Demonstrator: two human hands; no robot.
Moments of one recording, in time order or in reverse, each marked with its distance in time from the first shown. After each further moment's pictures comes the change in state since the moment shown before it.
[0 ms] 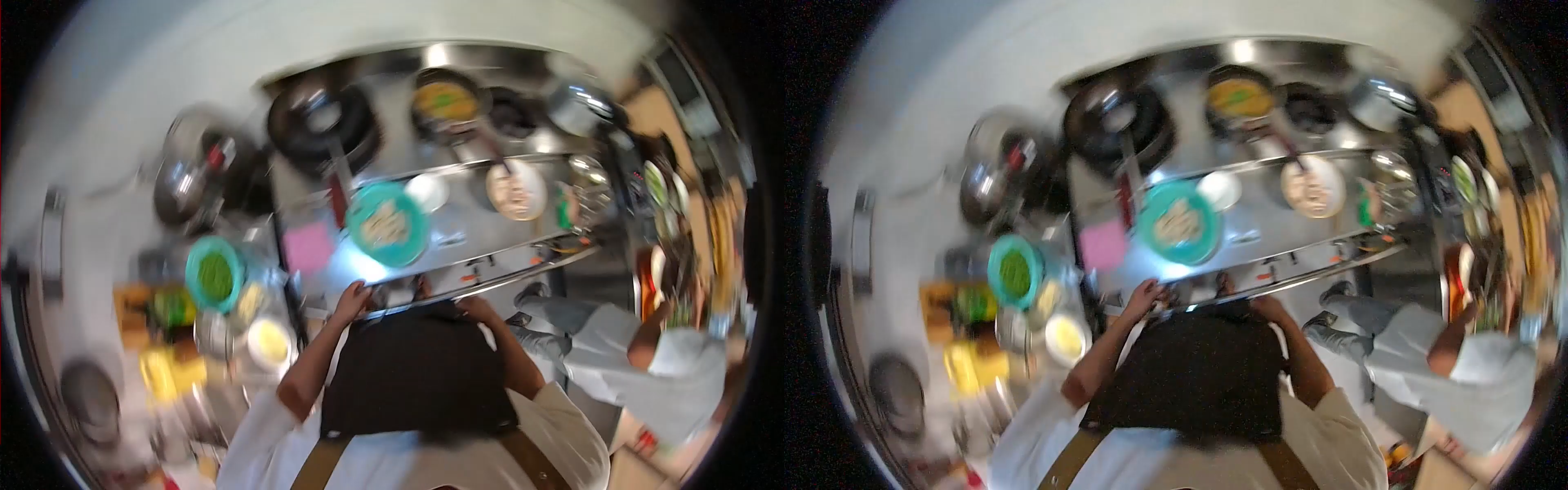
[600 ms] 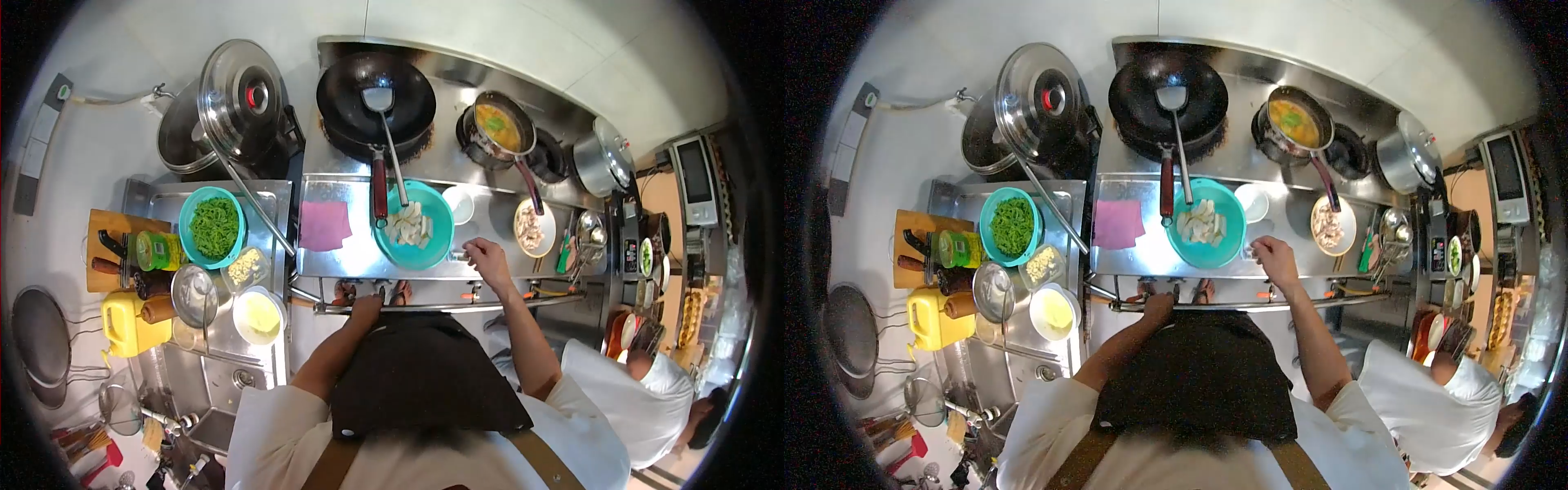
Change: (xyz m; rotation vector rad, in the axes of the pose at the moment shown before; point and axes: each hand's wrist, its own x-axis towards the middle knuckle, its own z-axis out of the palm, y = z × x) left_hand 0.005 -0.041 0.041 1.214 0.018 0.252; right_hand 0.080 -0.271 -0.203 0.287 0.286 0.133
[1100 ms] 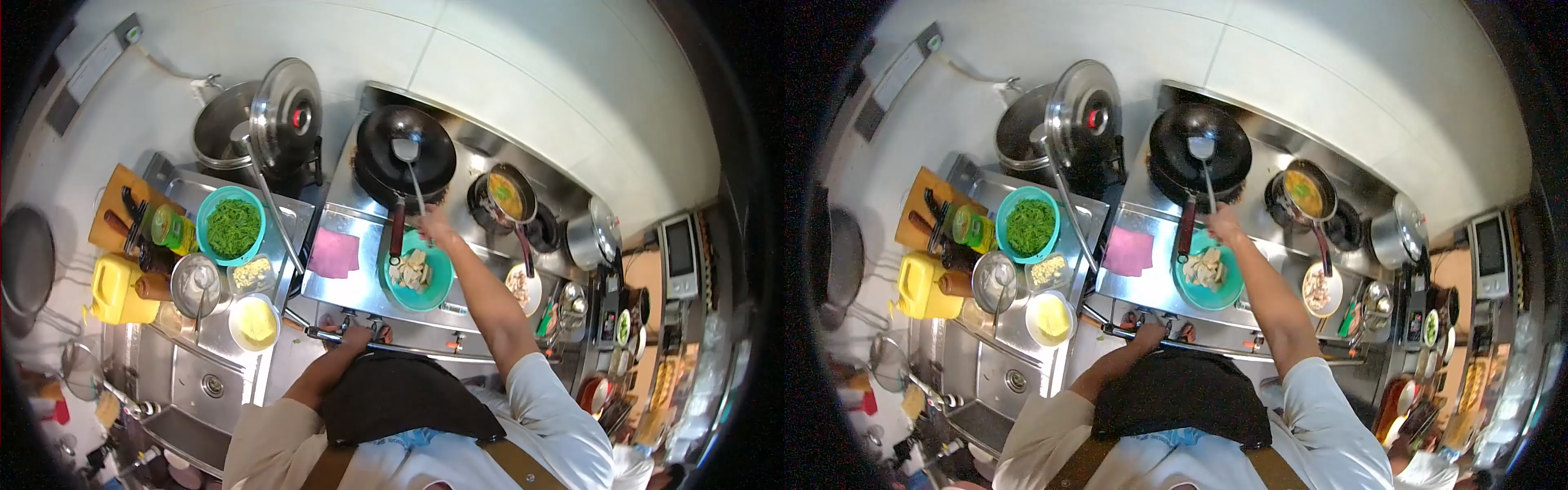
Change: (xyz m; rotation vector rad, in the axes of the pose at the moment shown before) left_hand -0.003 -0.014 0.013 -0.140 -0.070 0.006; right_hand 0.185 -0.102 0.098 -0.042 -0.090 -0.032
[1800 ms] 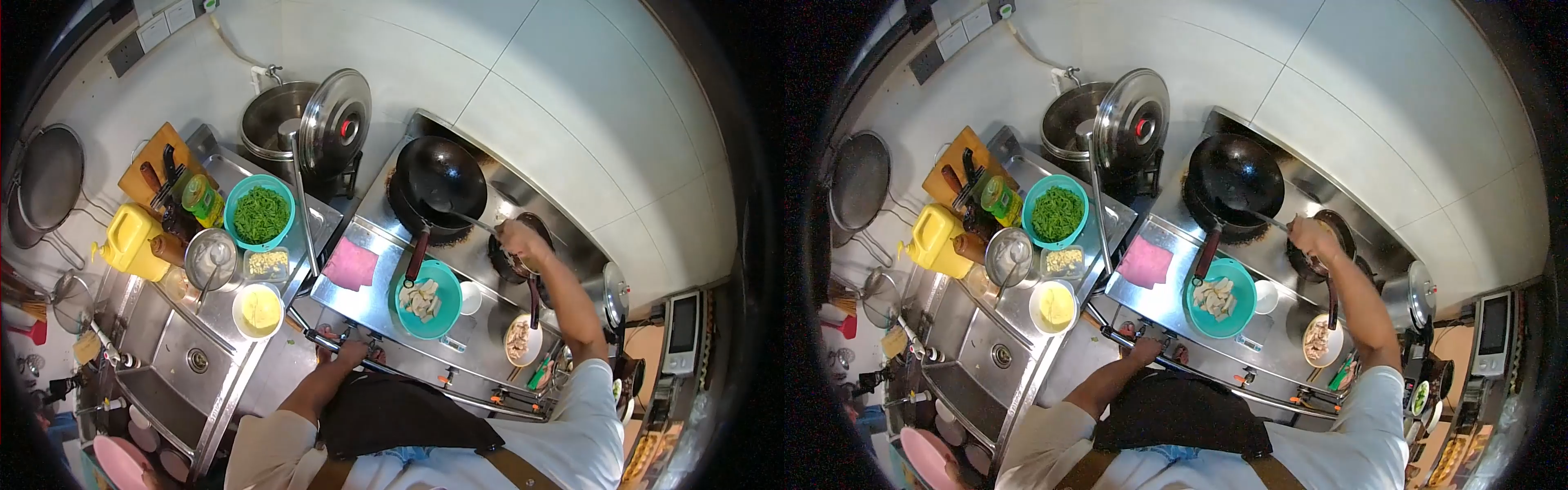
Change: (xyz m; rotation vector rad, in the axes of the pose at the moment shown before) left_hand -0.006 0.012 0.012 -0.082 0.153 -0.193; right_hand 0.006 -0.080 -0.164 -0.993 -0.352 -0.323
